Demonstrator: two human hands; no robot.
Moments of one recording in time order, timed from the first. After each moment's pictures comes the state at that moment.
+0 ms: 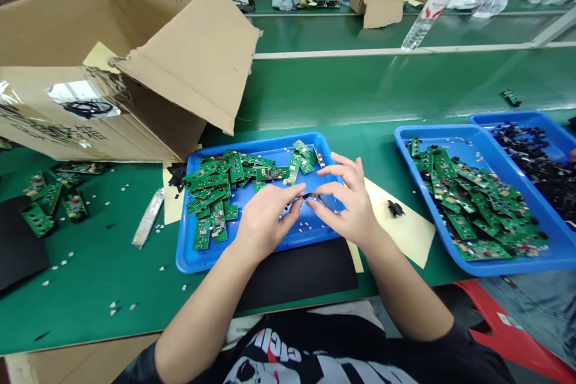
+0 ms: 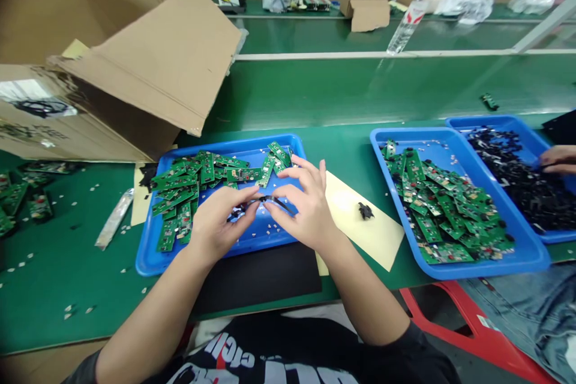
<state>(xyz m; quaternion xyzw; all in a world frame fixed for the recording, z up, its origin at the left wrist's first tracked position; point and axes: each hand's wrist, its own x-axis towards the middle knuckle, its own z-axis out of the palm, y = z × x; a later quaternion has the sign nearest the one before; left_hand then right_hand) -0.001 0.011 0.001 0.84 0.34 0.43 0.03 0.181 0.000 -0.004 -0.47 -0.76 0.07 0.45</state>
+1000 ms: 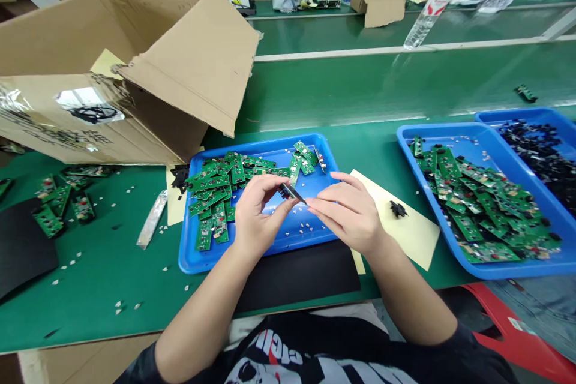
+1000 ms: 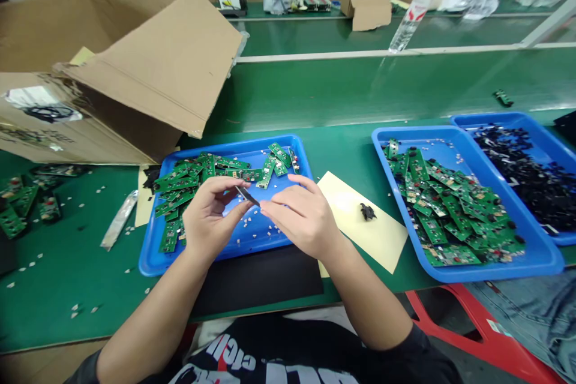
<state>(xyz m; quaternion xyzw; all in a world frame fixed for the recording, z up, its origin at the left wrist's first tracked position) -0.002 0.013 -0.001 0.71 0.41 0.52 0.23 0.182 -0.003 0.004 -0.34 -0.81 0.00 0.48</state>
